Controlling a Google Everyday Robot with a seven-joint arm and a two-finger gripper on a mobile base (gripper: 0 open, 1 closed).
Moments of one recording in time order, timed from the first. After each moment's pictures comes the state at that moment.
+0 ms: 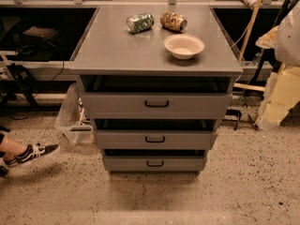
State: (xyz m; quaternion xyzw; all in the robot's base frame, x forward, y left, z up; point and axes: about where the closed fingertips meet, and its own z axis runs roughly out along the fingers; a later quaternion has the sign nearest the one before) arm 0.438 -0.217 0.976 -0.60 0.78 -0.03 0.16
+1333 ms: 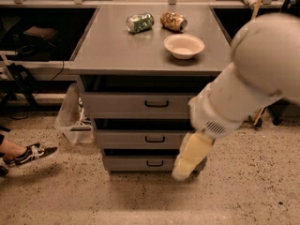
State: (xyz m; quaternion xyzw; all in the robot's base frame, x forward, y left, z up) arm 0.416 -0.090 0.845 -0.59 0.79 0.08 0.18
